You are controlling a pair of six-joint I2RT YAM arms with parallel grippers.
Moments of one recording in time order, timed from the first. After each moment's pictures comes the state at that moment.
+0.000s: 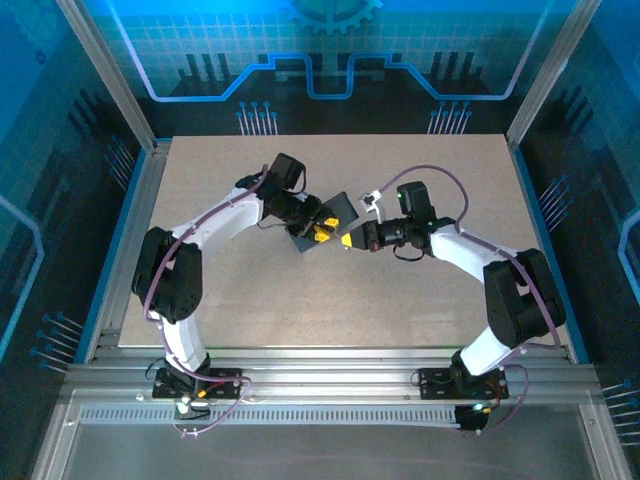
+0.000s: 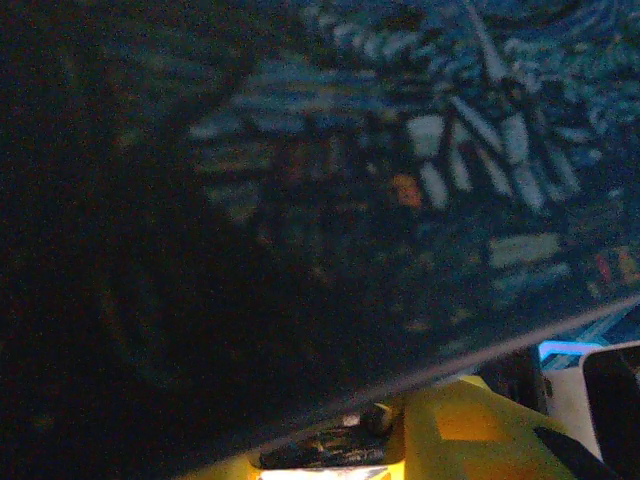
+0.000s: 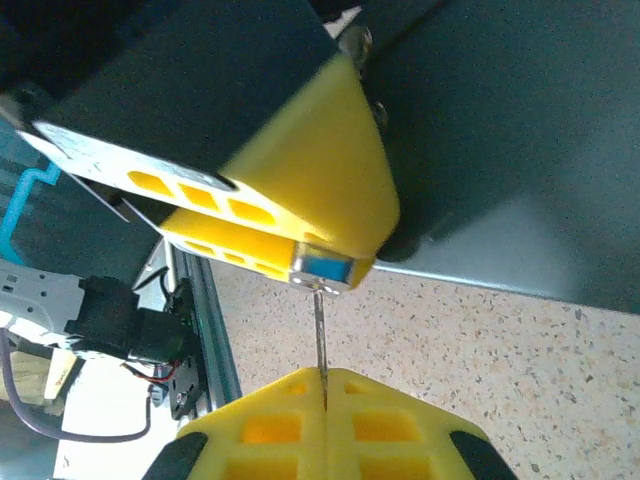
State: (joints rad) left arm -0.44 1.82 1.45 -0.66 0.68 -1.27; right arm 0.33 1.60 0.93 -0.11 -0.95 0.24
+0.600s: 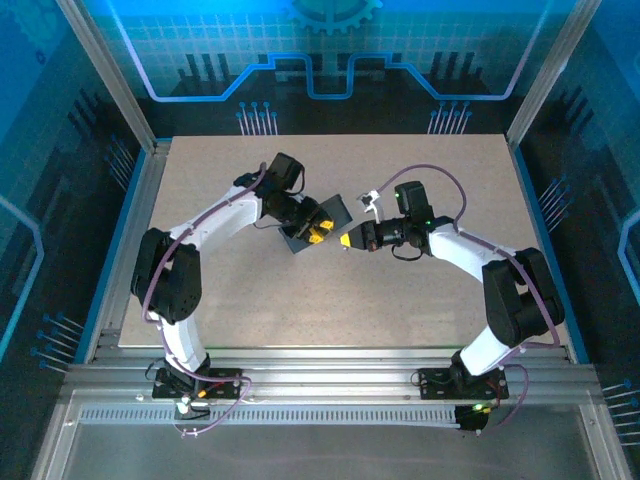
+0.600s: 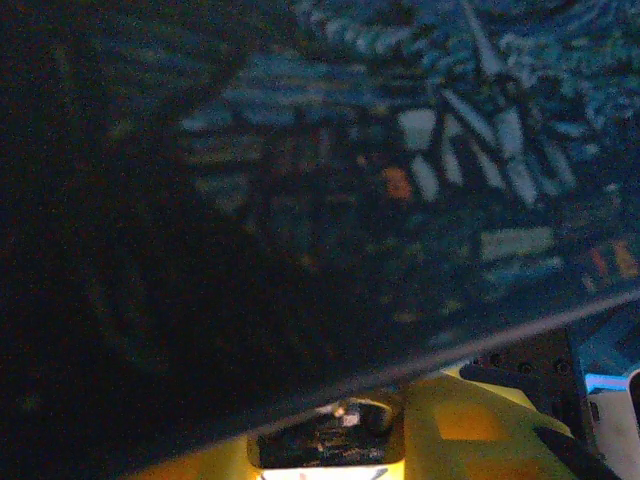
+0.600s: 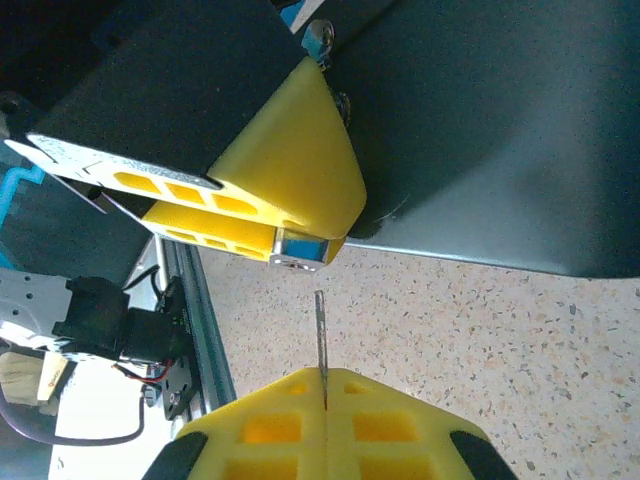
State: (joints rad) left arm -0.43 1.82 1.47 -0.77 0.60 -1.21; right arm 0.35 1.60 0.95 -0.12 -0.94 0.24
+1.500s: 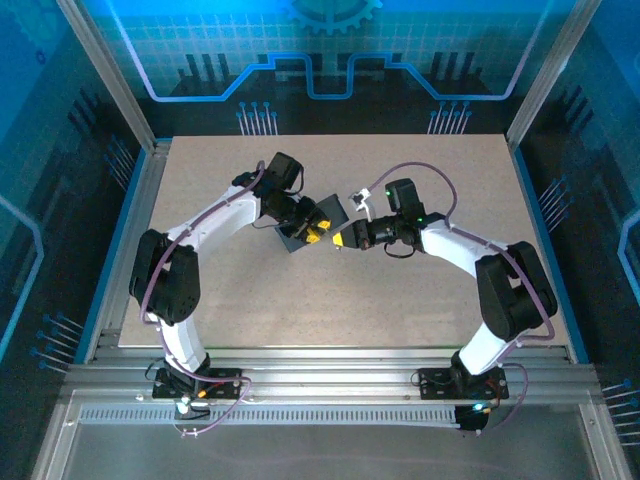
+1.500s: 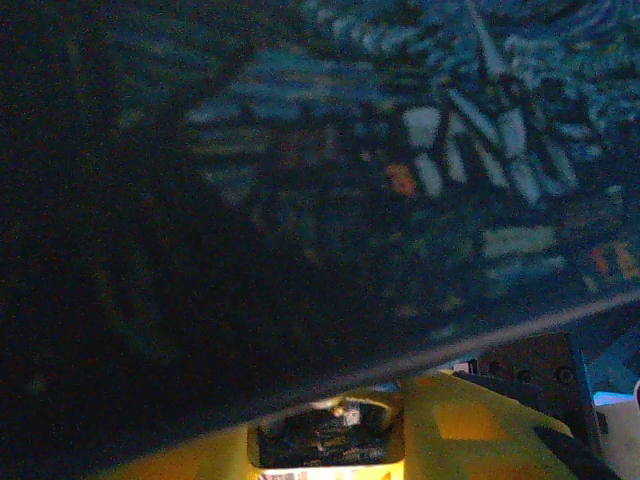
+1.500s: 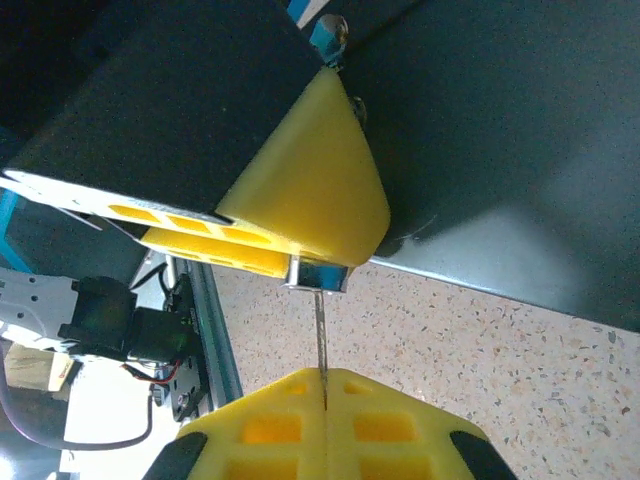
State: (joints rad) left arm -0.43 1.80 1.48 -0.79 0.56 -1.21; right arm 0.39 1.66 1.00 -0.12 -0.94 0.26
